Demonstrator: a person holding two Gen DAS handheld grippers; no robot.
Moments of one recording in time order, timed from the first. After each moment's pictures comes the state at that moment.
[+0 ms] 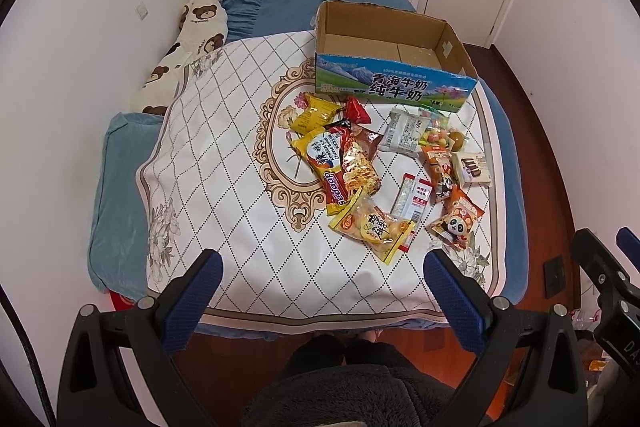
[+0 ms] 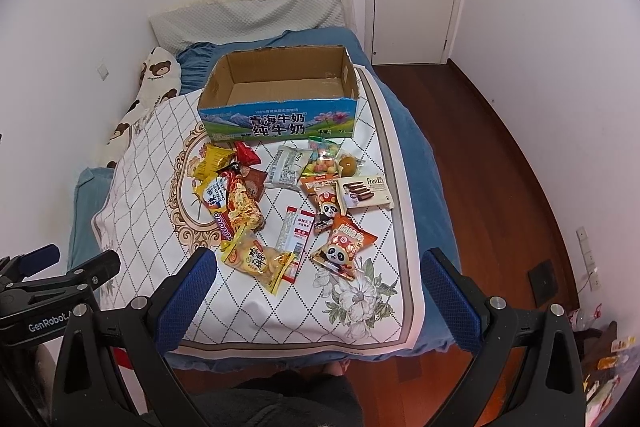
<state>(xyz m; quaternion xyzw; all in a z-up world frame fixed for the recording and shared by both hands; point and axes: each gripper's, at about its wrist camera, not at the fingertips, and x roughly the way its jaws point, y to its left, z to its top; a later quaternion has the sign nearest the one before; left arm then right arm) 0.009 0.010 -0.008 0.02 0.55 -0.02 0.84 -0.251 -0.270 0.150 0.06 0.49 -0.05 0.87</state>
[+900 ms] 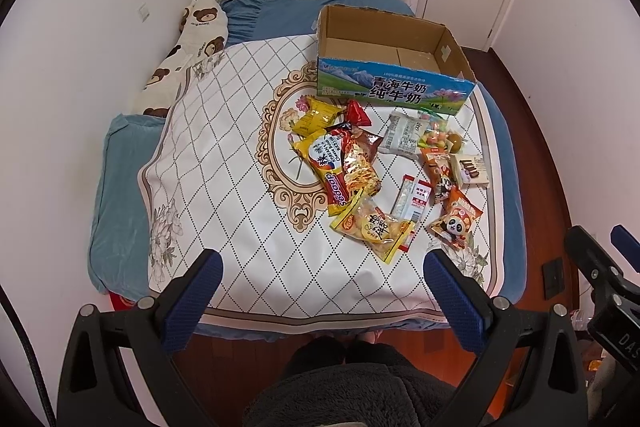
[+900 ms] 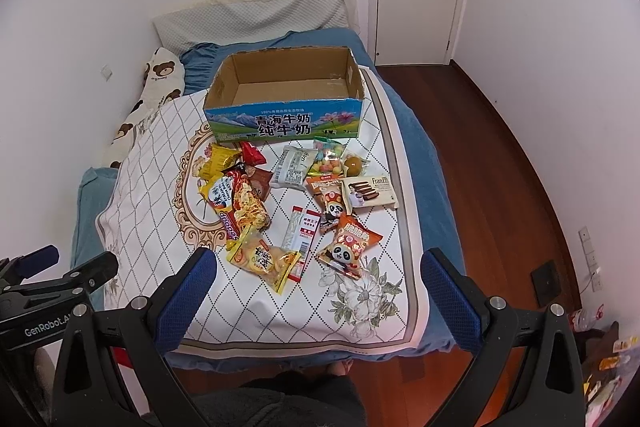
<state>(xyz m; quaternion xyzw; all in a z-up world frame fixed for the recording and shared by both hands) 0.004 0.013 0.002 0.02 0.54 -0.02 0.84 -0.252 -0.266 0.153 0.06 0.49 -0.05 0.87</state>
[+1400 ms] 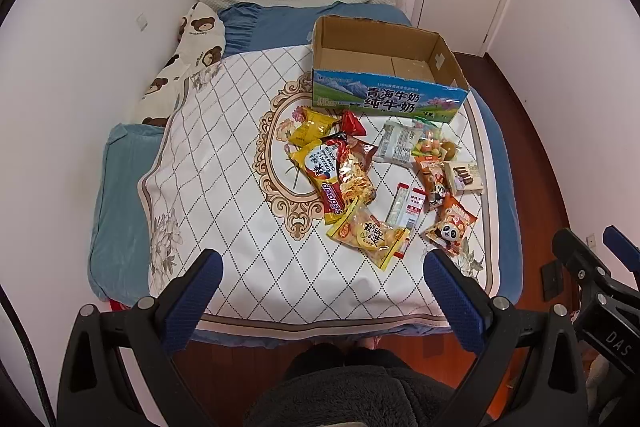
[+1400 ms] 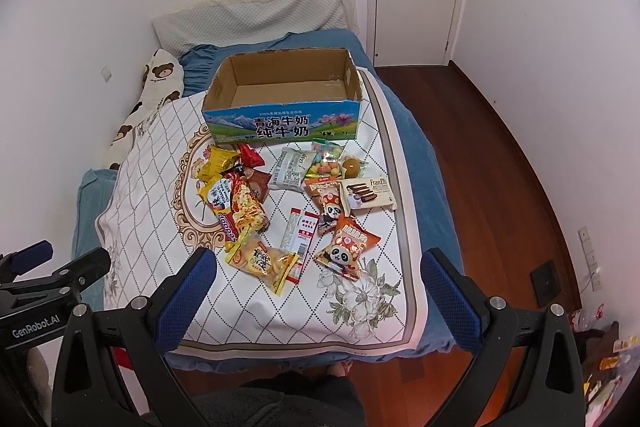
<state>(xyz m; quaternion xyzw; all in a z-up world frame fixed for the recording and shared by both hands) 0.001 0.006 0.011 0.03 0.53 -0.02 0.85 -0.253 -0.269 0.151 0.06 0.49 -0.05 0.87</state>
